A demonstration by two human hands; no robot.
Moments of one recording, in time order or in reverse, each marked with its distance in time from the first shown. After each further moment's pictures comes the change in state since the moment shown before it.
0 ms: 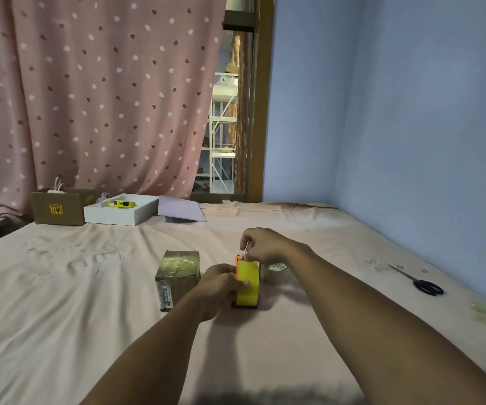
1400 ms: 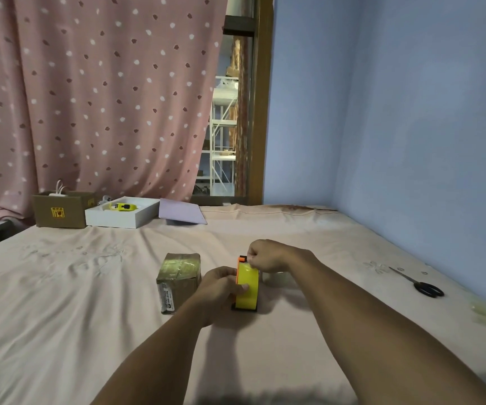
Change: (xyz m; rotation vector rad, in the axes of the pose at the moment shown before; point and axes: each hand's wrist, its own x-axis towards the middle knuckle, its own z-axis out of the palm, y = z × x) left_hand -0.006 -0.001 0.002 -0.044 -0.005 0.039; right_hand -0.004 0.008 0.007 -0.117 -0.098 0.067
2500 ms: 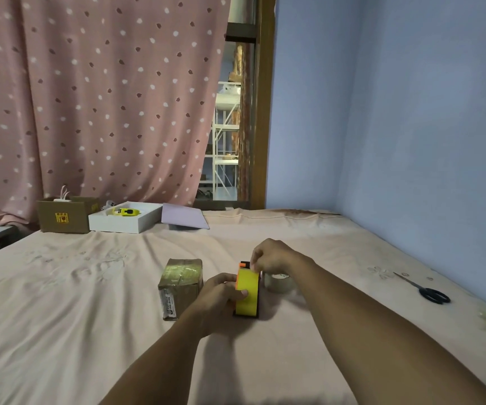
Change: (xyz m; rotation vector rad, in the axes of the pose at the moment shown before) left_hand 0.012 -0.014 -0.012 -0.149 -0.015 -0.008; right_hand 0.008 0.005 0.000 0.213 0.112 0.111
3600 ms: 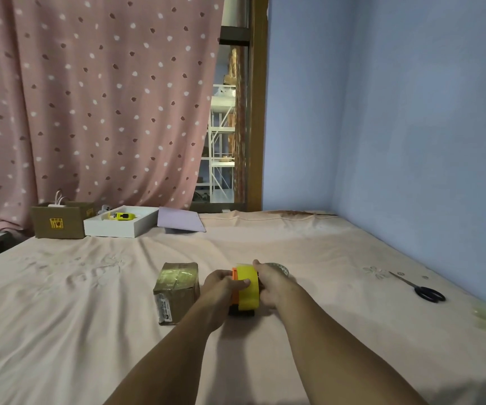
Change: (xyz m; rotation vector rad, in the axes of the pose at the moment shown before) left_hand 0.005 0.009 0.020 0.053 0.133 0.059; right_hand -0.014 0.003 0.048 1.323 -0.037 0.505
